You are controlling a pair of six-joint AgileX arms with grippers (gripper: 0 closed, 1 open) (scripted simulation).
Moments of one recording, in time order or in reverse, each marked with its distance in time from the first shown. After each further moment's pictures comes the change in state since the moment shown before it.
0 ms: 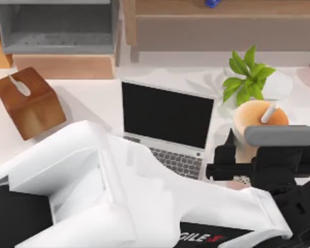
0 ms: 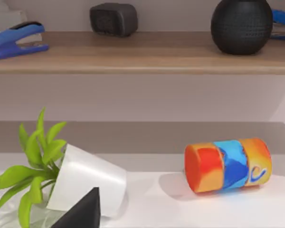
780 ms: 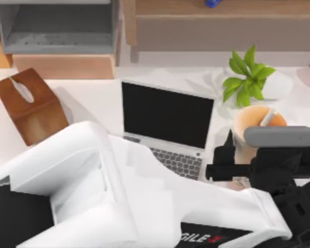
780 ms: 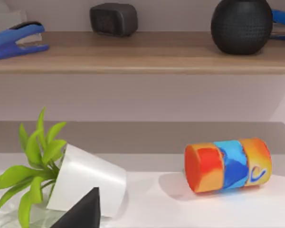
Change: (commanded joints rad) left arm 0.000 0.000 0.000 0.000 0.000 0.000; right arm 0.000 0.000 0.000 0.000 0.000 0.000
